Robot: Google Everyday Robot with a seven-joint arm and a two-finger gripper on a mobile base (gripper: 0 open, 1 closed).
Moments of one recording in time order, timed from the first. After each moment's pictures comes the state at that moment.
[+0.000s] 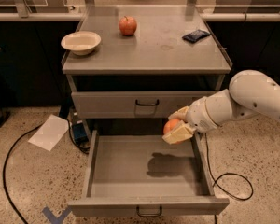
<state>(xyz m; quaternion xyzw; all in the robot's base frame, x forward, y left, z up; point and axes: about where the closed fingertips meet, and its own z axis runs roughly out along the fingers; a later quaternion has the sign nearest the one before) 0.536 -0.110 0.719 -0.54 0.76 0.22 0.29</state>
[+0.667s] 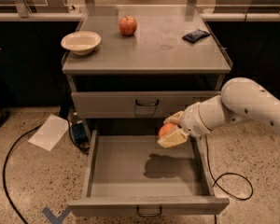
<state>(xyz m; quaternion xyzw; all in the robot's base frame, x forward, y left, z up) 0.535 -0.098 0.699 -0.54 0.76 0.22 0.29</state>
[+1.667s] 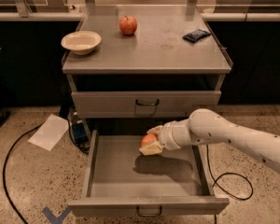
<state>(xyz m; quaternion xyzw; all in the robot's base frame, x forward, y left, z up) 0.579 -0.042 0.582 -0.51 0.76 0.21 0.34</state>
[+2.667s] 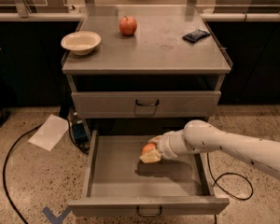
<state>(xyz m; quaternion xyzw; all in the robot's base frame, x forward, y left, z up) 0.581 -0.043 0.518 -0.48 0.79 0.22 0.31</state>
